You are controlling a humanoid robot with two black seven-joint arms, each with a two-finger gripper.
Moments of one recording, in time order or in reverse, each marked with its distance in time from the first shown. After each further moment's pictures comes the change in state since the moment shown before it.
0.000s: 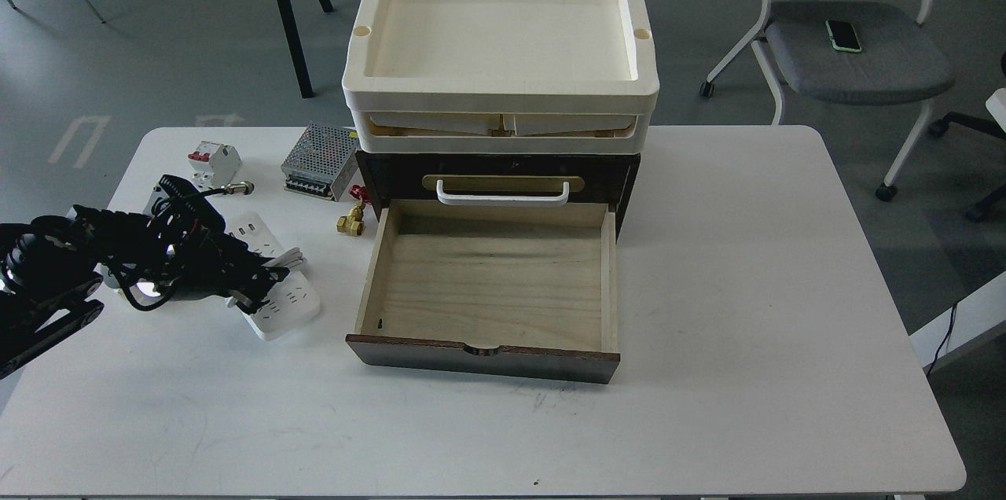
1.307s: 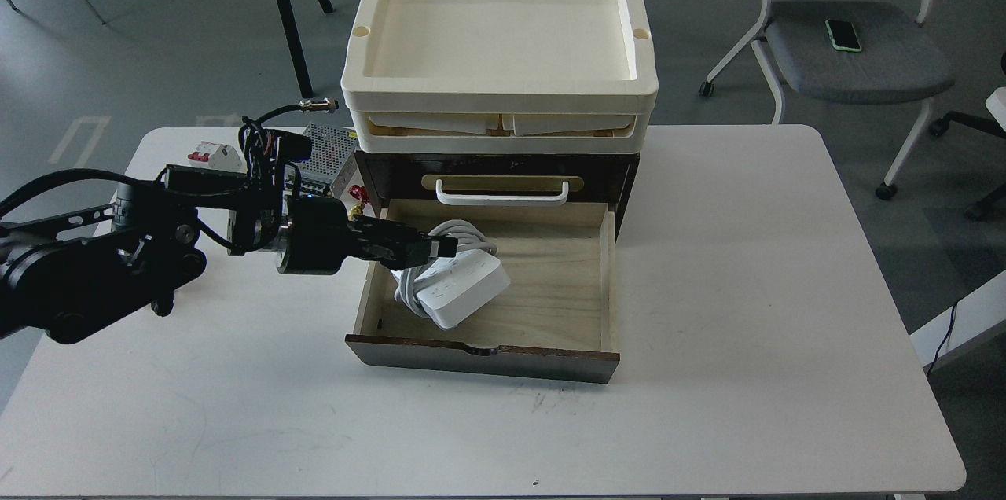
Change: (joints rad) left arm -0.066 -0.096 -0.108 -0.313 -0.617 -0.280 0.000; right arm -0.023 0.000 -0.001 -0.054 0.000 0.000 0.000
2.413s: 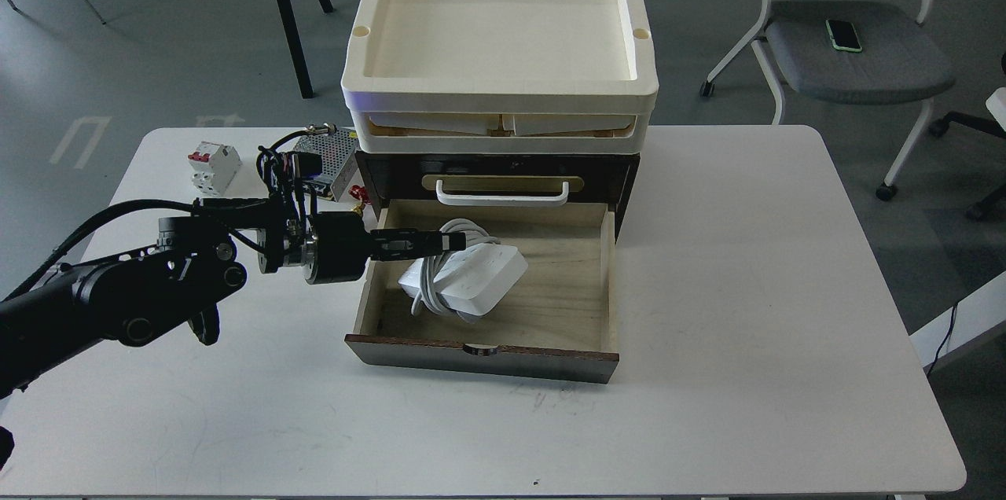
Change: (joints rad) left arm 0.074 -0.136 -0.018 0.199 -0.157 0.041 -0.001; right arm -0.042 0.002 0.001 0.000 0.002 0.000 0.000
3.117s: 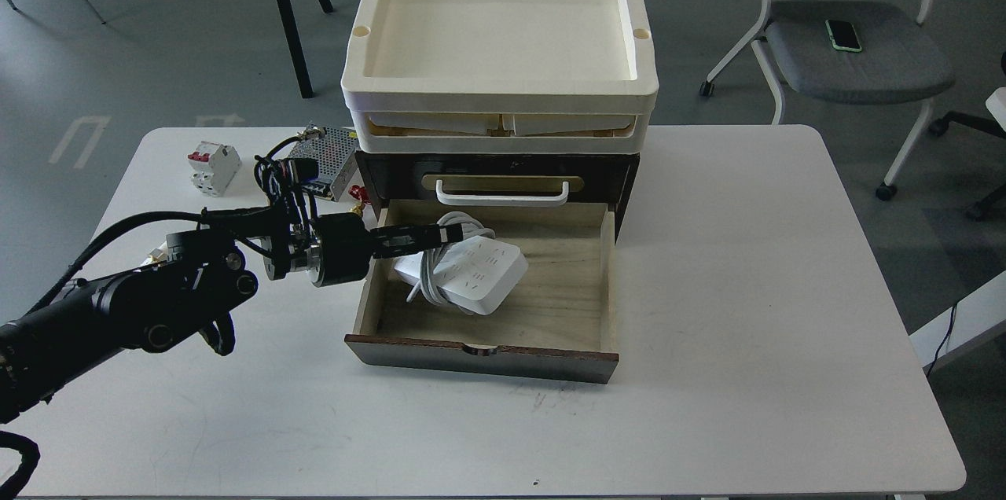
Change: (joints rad) left arm 0.063 -0.081 -0.015 0.101 -0.018 0.082 0.000; right arm -0.001 0.001 0.000 0.002 0.000 0.000 0.001
